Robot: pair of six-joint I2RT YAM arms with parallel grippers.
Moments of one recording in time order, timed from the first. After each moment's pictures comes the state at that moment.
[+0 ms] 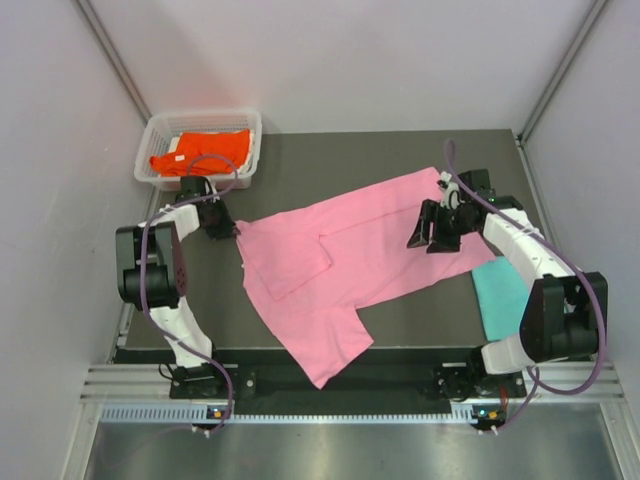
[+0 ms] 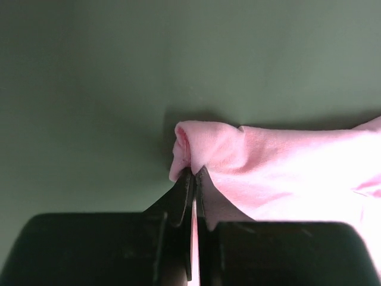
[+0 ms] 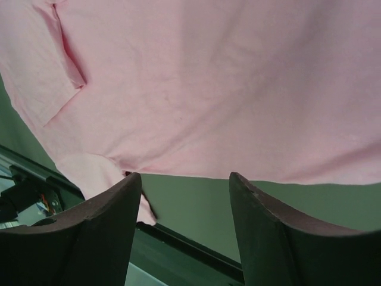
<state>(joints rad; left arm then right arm) 0.12 1.85 1.12 -0.28 0.27 -0.37 0.13 1.45 1.07 -0.72 -0.43 0.29</state>
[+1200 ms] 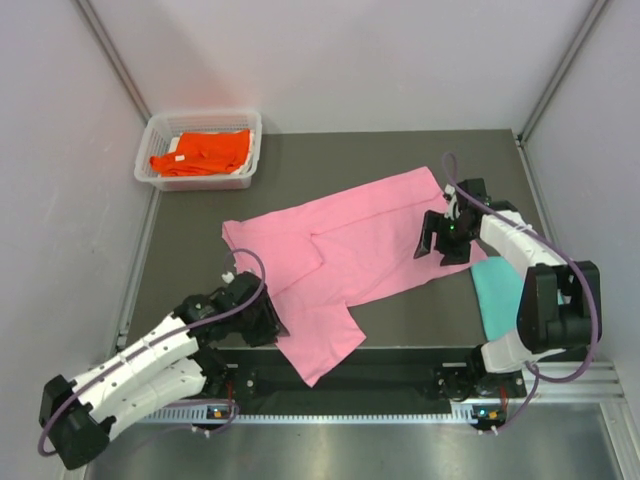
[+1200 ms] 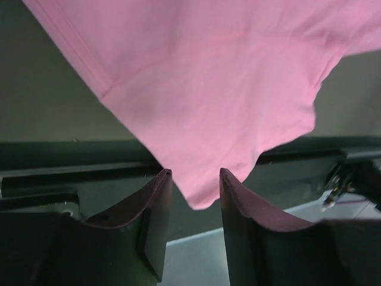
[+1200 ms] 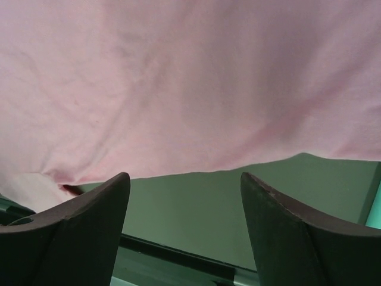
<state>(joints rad) -0.70 0.76 0.53 -0.82 0.07 -1.12 0.11 1.52 1.03 -0.73 -0.26 0.31</state>
